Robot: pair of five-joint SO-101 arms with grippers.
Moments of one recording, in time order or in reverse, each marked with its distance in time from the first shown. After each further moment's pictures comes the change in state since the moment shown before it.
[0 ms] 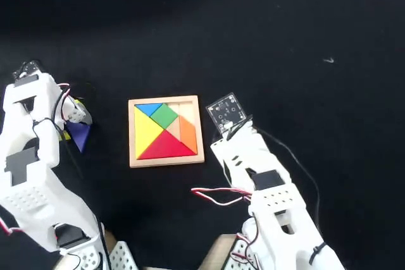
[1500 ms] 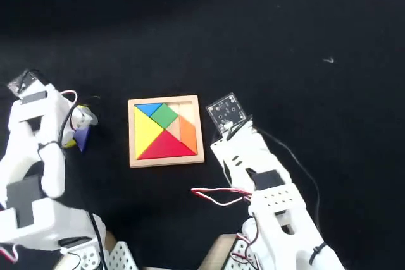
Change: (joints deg) left arm 2.9 -18.5 19.9 -8.9 10.2; right arm 0.0 0.0 0.0 0.0 0.0
